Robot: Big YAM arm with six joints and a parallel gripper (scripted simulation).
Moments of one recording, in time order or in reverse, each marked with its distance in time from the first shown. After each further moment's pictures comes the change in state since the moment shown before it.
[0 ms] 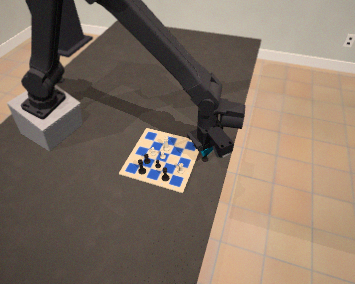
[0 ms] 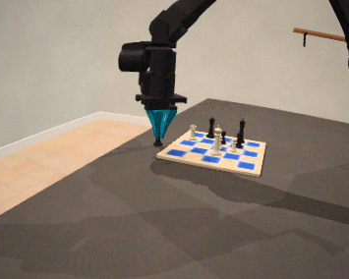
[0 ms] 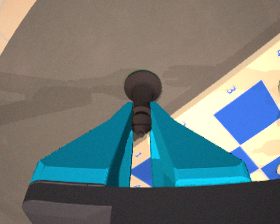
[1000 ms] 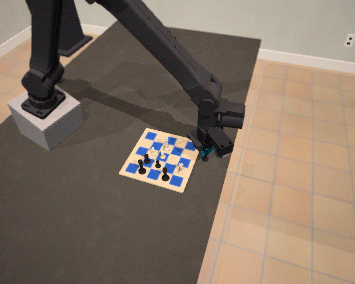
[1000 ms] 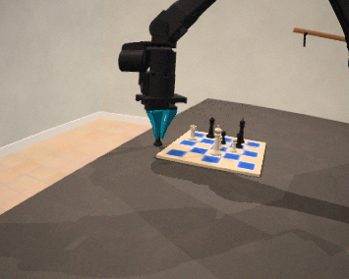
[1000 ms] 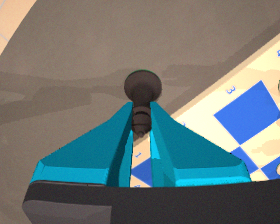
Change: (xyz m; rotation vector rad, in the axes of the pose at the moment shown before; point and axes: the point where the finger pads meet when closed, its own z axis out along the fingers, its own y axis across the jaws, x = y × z) arm 0.000 0.000 0.000 0.000 0.000 0.000
